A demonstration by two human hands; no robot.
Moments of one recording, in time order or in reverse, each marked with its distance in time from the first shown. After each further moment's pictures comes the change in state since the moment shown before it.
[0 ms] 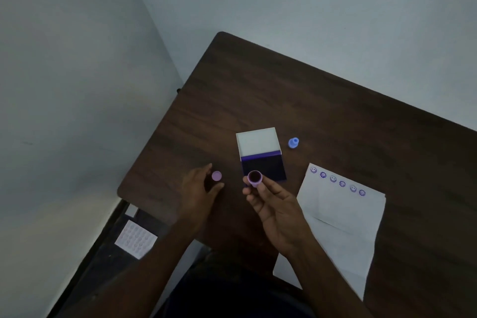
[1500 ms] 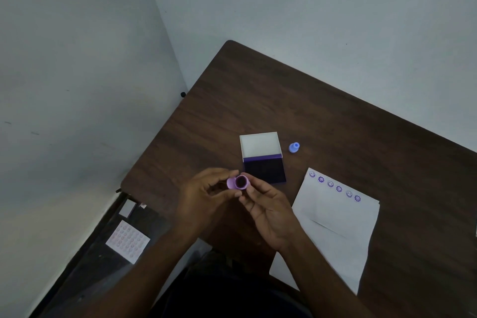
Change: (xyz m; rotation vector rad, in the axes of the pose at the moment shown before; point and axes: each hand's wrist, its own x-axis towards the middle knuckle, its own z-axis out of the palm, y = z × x) left_hand -0.048 0.075 -0.070 -0.450 -0.075 0.133; right_hand 0.004 0.017 0.012 -0.116 -0.061 0.012
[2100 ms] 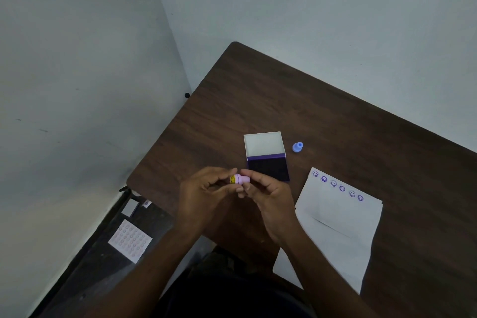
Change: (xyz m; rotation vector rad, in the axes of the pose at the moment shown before) left_hand -0.007 0.012 -0.002 -0.143 0.001 -0.089; right_hand -0.001 0.001 0.011 -0.782 0.151 -0.324
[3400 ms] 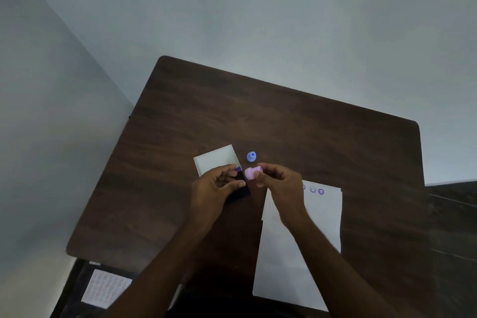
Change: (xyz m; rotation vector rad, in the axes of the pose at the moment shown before) left_hand 0.101 -0.015 0.102 0.151 -0.137 -0.015; right_hand 0.057 0.008 -0.112 0.035 0.395 0.063
